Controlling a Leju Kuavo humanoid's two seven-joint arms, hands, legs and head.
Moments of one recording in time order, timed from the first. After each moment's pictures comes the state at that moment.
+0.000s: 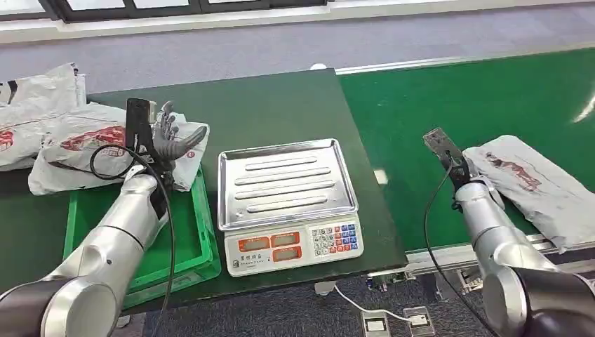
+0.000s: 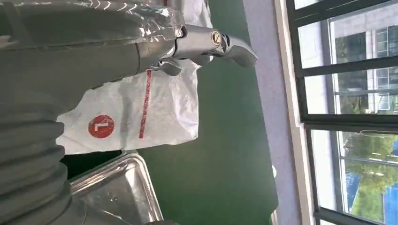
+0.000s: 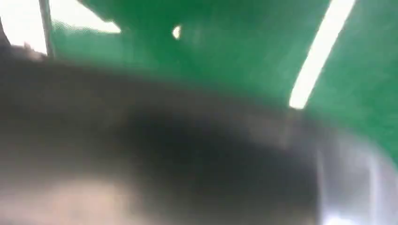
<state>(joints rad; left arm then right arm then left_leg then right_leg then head) -0.98 -0.14 0.11 -0.30 -0.19 0.05 -0.29 -0.80 -0.25 0.02 -0.33 0.72 -0.08 -0.03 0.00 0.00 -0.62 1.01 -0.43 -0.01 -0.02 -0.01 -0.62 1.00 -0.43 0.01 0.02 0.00</state>
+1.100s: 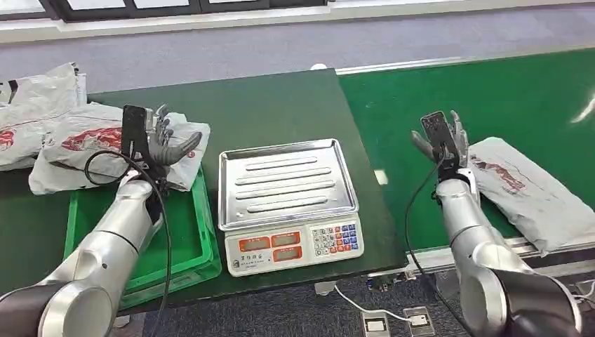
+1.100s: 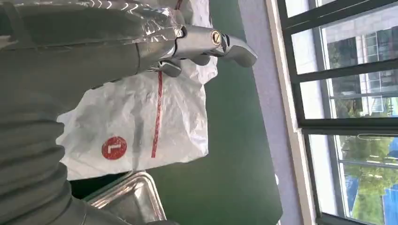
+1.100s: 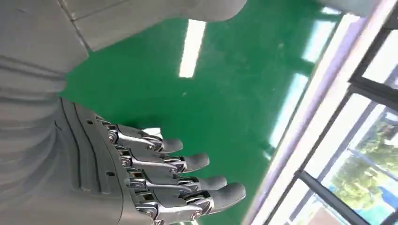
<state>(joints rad) -0.96 -0.11 0.11 -0.30 -0.22 0.05 -0.34 -0.79 -0.13 -0.06 -0.40 0.60 -0.33 -0.47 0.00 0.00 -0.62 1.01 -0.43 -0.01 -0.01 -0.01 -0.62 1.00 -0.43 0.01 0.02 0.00</state>
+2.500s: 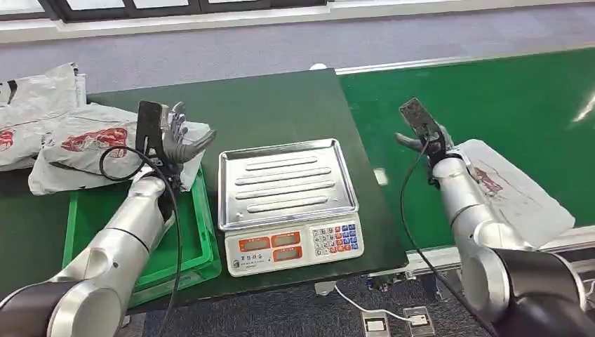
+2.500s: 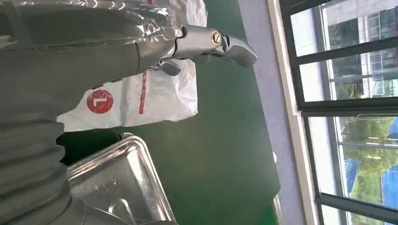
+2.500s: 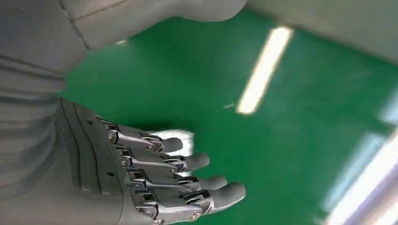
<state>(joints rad) -0.97 -0.16 0.08 -0.30 -0.21 0.04 -0.32 -0.90 -0.15 0.03 -0.34 0.75 -0.08 -0.05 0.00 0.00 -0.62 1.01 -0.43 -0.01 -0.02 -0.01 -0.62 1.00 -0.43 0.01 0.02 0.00</state>
